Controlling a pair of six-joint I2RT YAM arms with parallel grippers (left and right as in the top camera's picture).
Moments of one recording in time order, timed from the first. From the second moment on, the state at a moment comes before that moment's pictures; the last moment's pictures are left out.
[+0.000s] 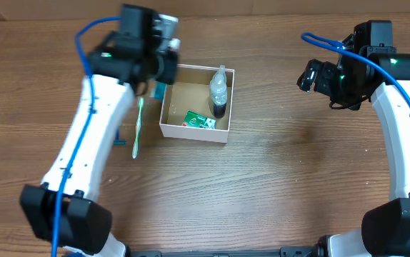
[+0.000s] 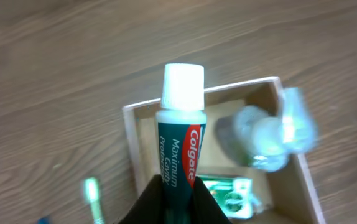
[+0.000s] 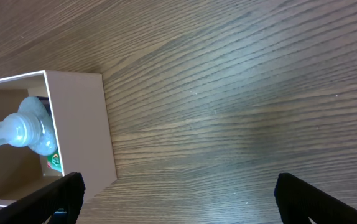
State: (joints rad) left arm -0.28 1.77 1.73 -0.89 0.09 -0.01; right arm -0.05 1.66 1.61 -1.14 -0.23 0.29
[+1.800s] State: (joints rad) left arm 0.11 2.09 1.46 -0.93 0.00 -0.18; right arm -0.05 1.66 1.61 -1.14 -0.23 0.29
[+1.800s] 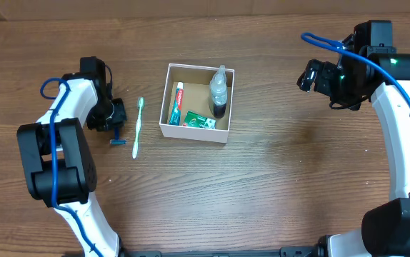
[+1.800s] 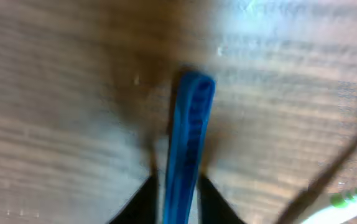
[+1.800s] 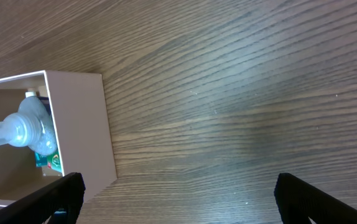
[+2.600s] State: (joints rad) left arm -0.35 2.06 1.98 -1.18 0.05 -0.27; right arm -0.05 1.66 1.61 -1.14 -0.23 0.29
